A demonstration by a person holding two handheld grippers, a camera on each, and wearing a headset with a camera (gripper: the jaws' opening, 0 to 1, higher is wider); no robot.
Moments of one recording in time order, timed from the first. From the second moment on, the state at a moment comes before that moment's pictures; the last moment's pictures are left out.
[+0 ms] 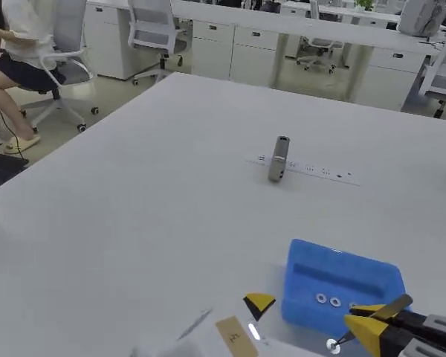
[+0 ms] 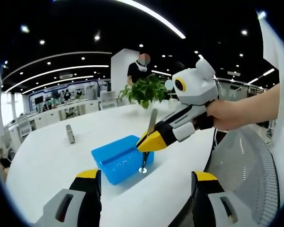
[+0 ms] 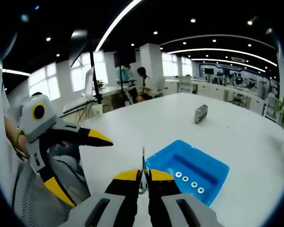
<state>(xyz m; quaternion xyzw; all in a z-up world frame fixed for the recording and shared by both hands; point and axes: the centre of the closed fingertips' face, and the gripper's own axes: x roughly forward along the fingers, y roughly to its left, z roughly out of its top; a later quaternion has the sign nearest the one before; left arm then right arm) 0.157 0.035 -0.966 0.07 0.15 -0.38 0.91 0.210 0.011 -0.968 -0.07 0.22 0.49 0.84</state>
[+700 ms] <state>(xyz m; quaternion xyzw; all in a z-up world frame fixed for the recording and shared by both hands) 0.175 0.057 -0.939 0.06 0.08 -0.30 0.95 0.225 0.006 -0.941 -0.06 0.18 0.53 0.83</state>
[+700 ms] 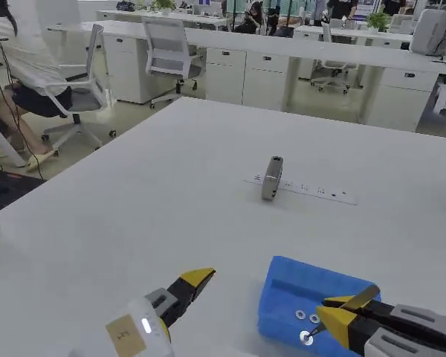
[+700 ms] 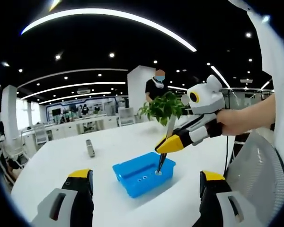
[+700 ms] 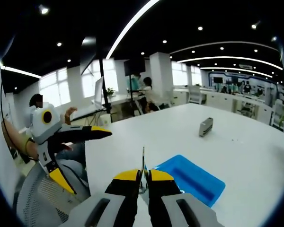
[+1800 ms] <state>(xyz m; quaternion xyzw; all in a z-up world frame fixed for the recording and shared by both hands) 0.176 0.061 -0.964 0.05 0.15 -0.29 0.94 0.319 0.038 -0.998 -0.07 0.22 0.55 0.80</state>
